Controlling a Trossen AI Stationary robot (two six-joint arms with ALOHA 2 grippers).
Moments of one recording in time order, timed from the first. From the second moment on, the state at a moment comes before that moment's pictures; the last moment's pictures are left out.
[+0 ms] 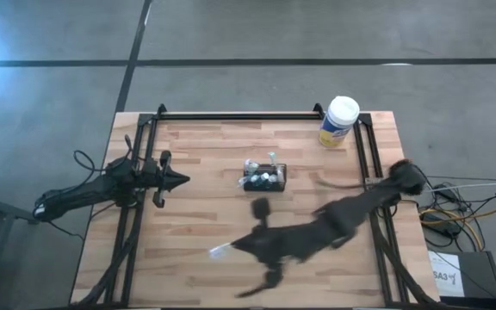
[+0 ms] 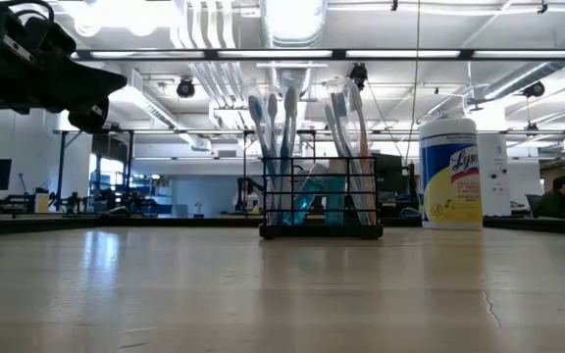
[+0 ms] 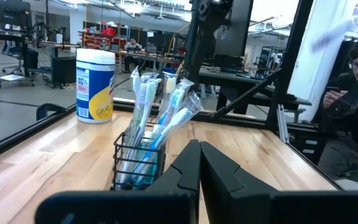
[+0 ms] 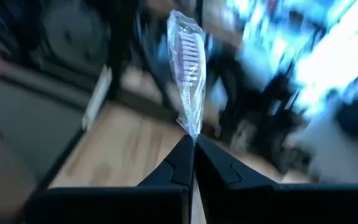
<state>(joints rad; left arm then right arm) 0.26 0.05 0.01 0.04 0.26 -0.16 0.53 1.88 1.98 -0.50 0.45 -0.16</state>
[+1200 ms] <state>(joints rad) 0.26 0.05 0.01 0.04 0.13 -0.17 0.15 0.67 0.12 0.77 0.24 -0.08</state>
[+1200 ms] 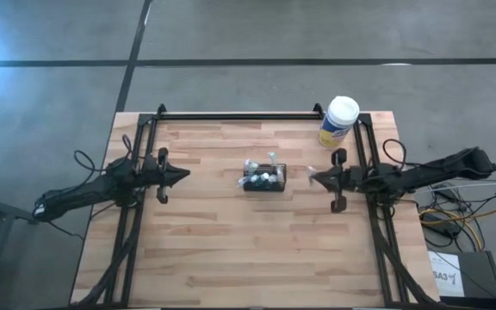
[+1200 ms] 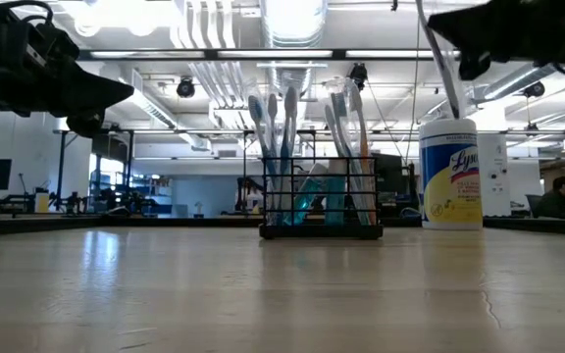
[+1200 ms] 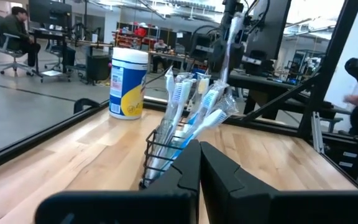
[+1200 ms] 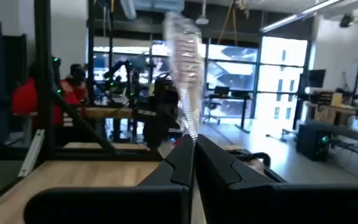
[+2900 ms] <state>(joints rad) 0.26 0.06 0.01 0.03 0.13 -0.18 0.08 0.00 0.01 0.13 0.24 0.05</state>
